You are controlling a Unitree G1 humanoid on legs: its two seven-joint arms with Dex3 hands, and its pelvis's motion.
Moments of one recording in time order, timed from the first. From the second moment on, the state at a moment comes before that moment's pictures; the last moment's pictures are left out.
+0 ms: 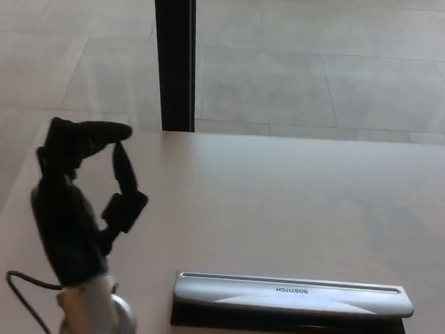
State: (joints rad) left_arm -0.19 0.22 -0.21 0.04 0.03 -0.43 0.81; right_arm -0.07 -0.43 -0.28 0.07 0.26 -0.46 -0.18
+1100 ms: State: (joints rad) left_arm 0.29 0.56 0.62 0.80 -0.33 -0.25 0.44; right_arm 0.08 -0.61 -0.89 0.88 0.46 -0.28 -0.18
